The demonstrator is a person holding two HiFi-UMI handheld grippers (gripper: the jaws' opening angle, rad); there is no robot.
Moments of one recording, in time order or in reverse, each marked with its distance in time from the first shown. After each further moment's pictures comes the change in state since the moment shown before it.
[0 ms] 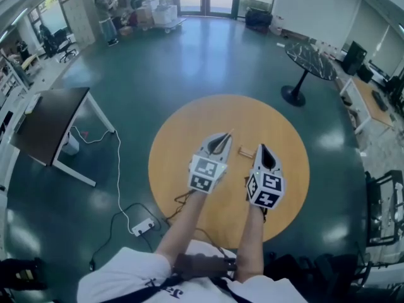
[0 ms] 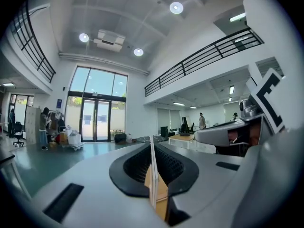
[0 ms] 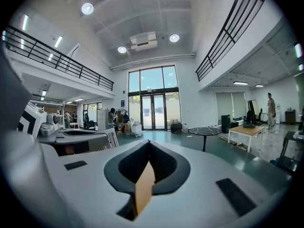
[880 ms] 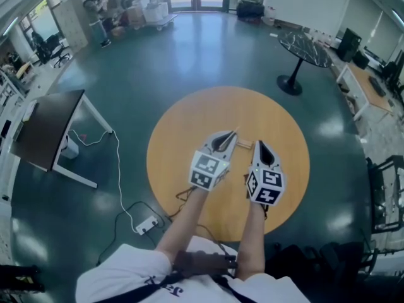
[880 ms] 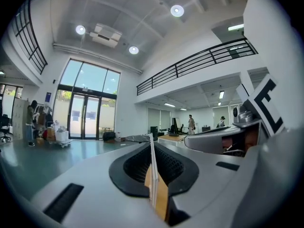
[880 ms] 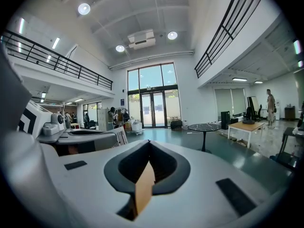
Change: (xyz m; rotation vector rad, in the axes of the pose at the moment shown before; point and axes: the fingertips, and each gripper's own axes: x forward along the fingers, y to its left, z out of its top) left arm 0.004 -0.042 -0.003 -0.018 0.007 -0.137; right arm -0.017 -0.007 -0.014 0.024 0.026 0.002
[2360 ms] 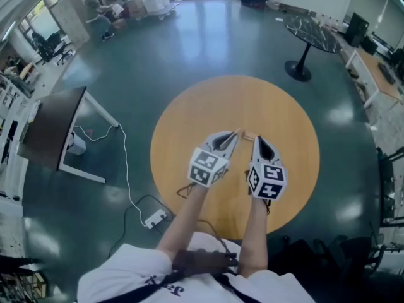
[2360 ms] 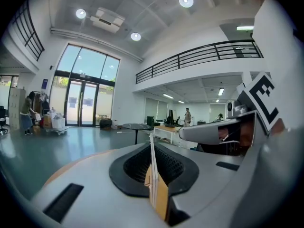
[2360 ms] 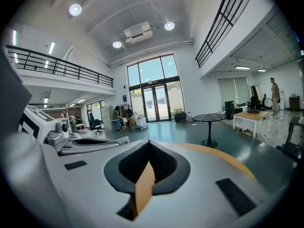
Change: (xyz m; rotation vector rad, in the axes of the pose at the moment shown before) left arm 0.010 0.009 -0.054 -0.049 0.145 -0.054; right arm 0.027 0.006 -0.032 0.063 0.083 0.061
